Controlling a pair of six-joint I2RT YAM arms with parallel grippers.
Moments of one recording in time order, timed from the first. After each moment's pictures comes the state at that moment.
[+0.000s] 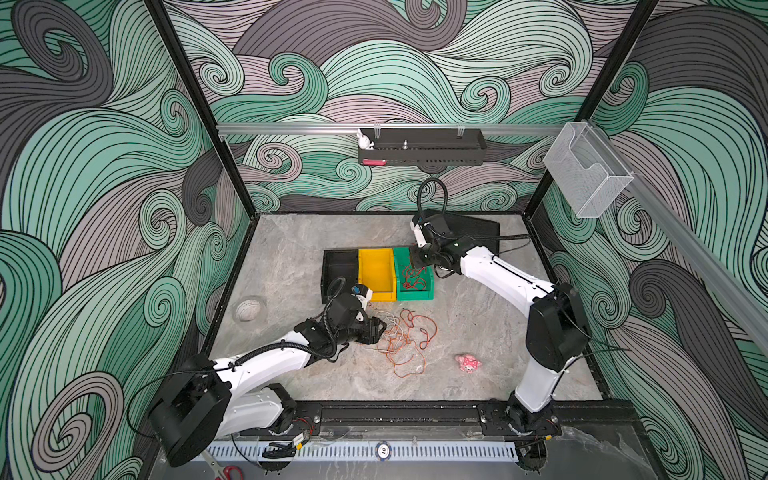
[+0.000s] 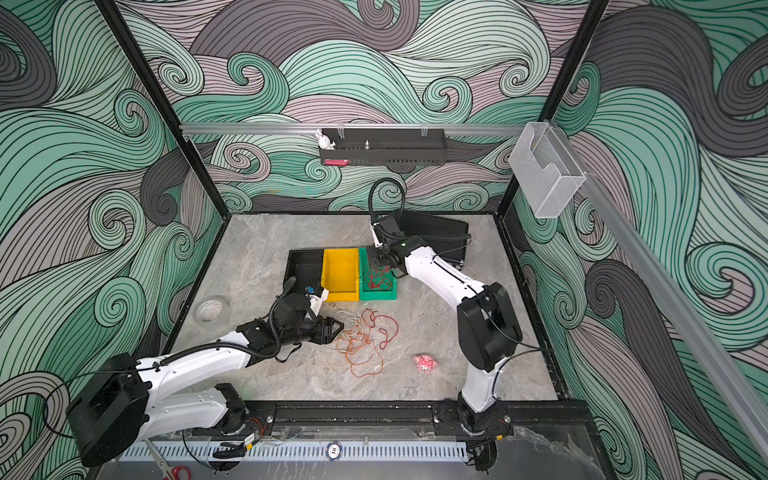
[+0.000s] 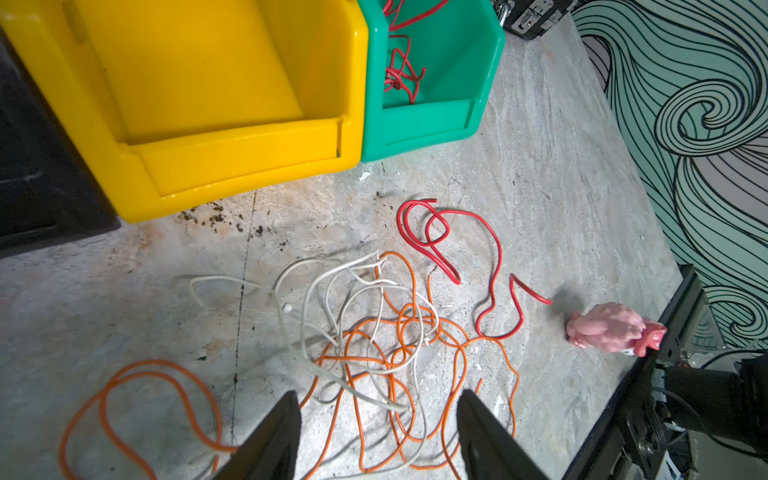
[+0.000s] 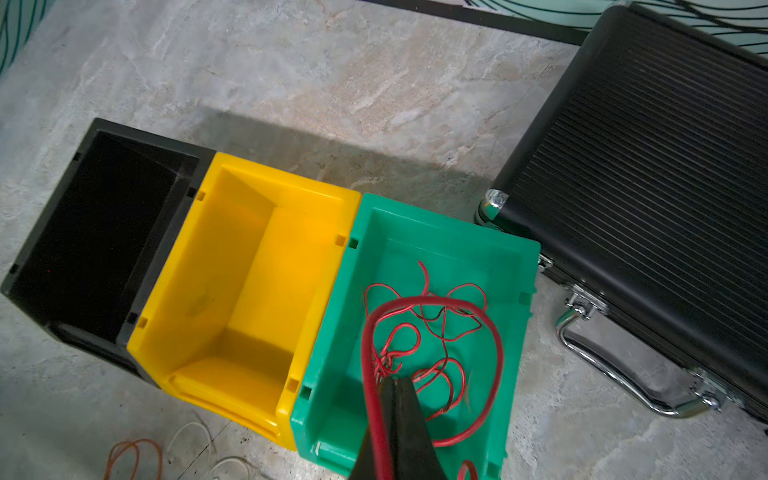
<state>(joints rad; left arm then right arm) -0.75 1.18 0.51 -0.07 0.12 -0.55 0.56 1.83 1.48 -0.52 0.04 0.17</state>
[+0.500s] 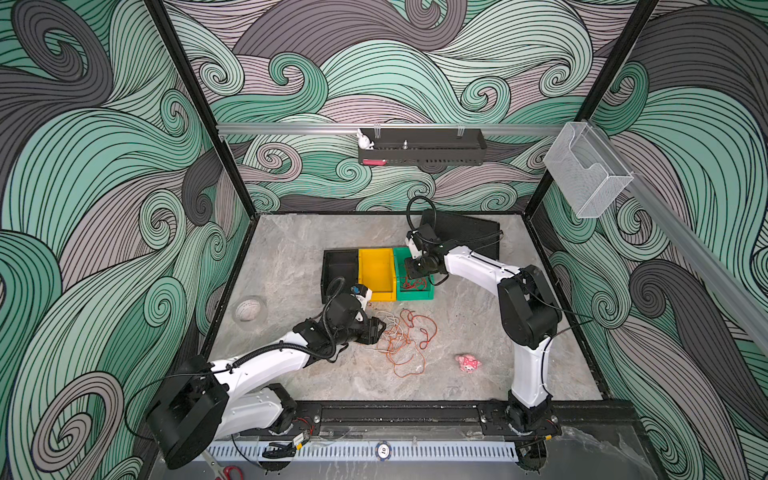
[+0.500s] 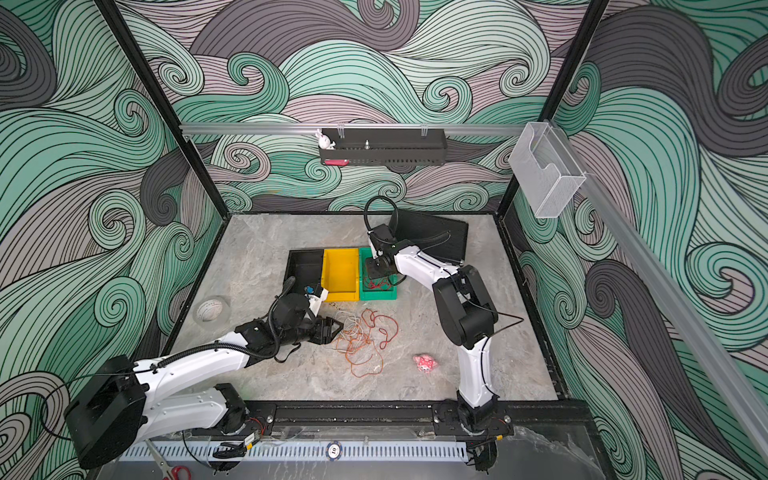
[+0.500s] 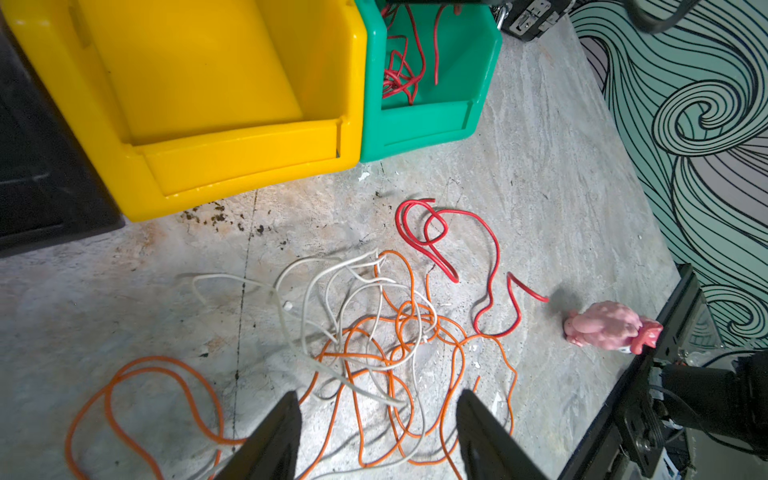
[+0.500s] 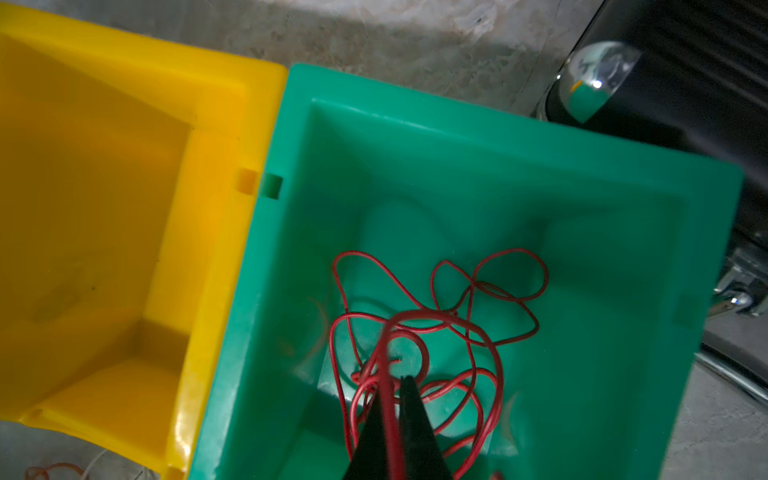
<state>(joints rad) -0.75 1.16 0.51 -0.08 0.12 -0.55 0.54 2.01 1.50 -0.56 -0.04 0.22</state>
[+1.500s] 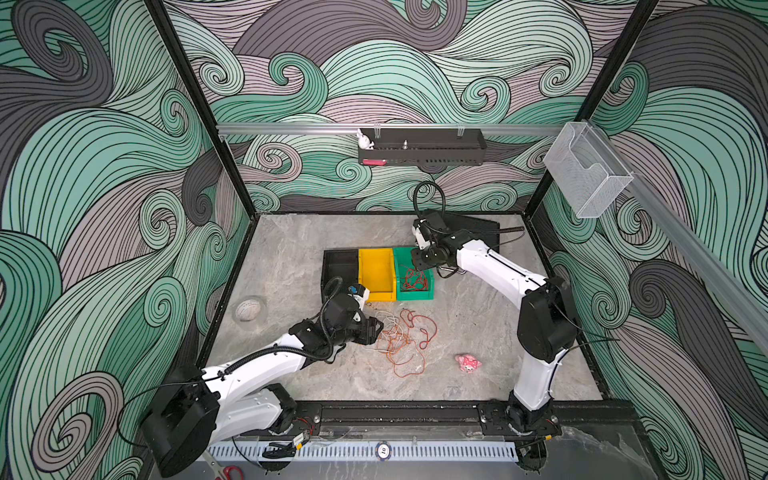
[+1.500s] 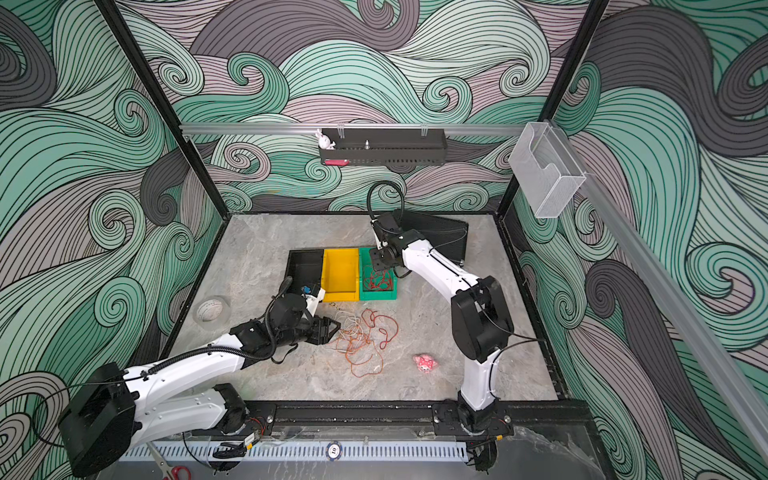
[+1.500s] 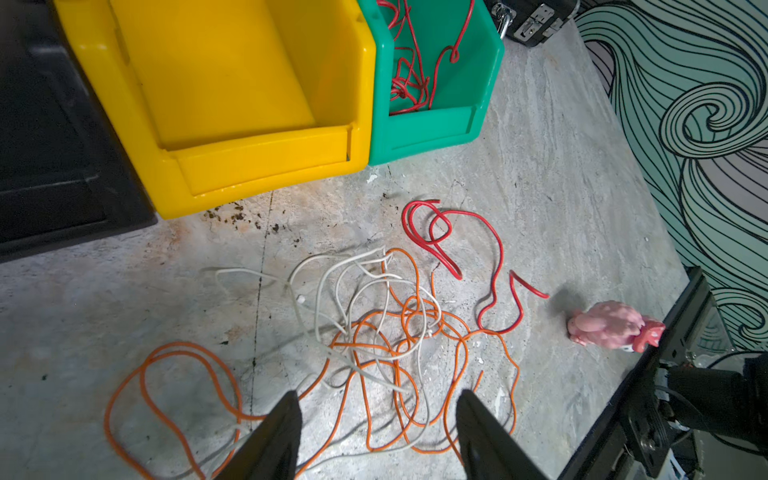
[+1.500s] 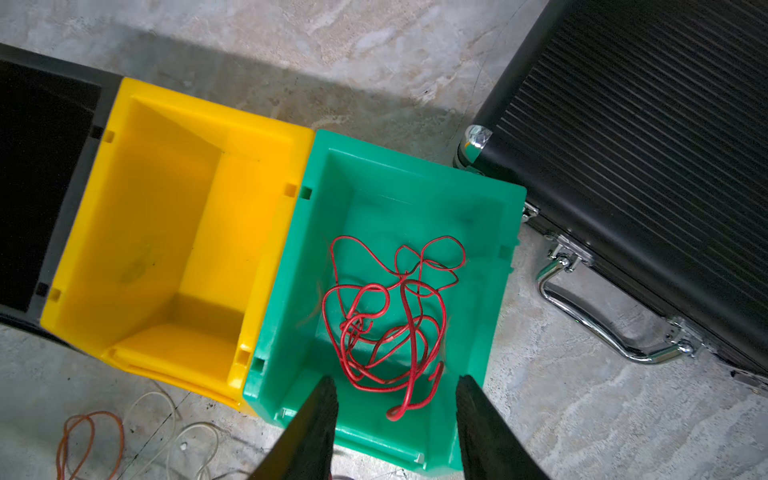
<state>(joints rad) -0.75 1.11 0.52 -0.14 0.09 -0.53 0.54 1.85 1.56 -0.72 0.06 0.17</state>
